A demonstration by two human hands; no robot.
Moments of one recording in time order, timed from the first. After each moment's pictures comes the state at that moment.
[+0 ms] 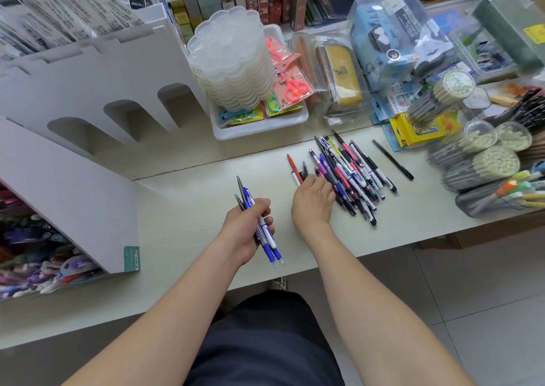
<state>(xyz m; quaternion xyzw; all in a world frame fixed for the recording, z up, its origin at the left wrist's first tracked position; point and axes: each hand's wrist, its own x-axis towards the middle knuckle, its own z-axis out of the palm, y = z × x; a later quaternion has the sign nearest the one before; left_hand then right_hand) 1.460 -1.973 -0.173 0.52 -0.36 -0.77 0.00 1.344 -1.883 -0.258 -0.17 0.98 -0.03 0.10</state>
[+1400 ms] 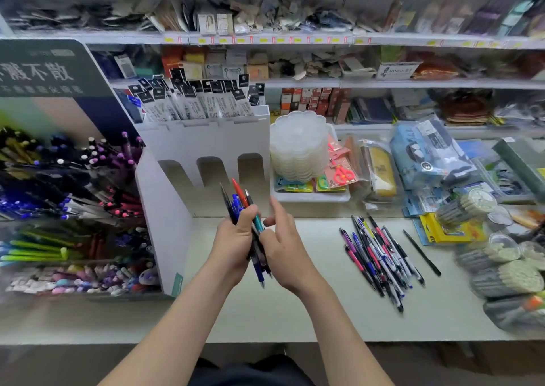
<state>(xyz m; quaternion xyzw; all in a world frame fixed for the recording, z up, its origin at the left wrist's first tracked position) 1.509 -2.048 -0.050 0.46 -0.44 -0.75 0.19 1.437 -1.953 -0.046 -0.30 0.72 -0.49 0.39</state>
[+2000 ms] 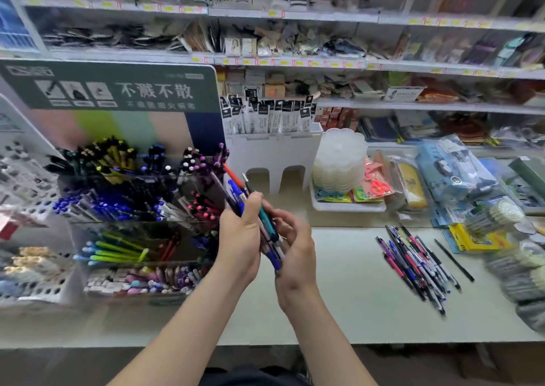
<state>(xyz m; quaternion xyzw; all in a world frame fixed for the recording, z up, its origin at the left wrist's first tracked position) 1.611 -2.121 0.007 0.35 -0.39 -0.77 0.36 1.577 -2.041 -0.001 0.00 0.59 -0.73 0.35</state>
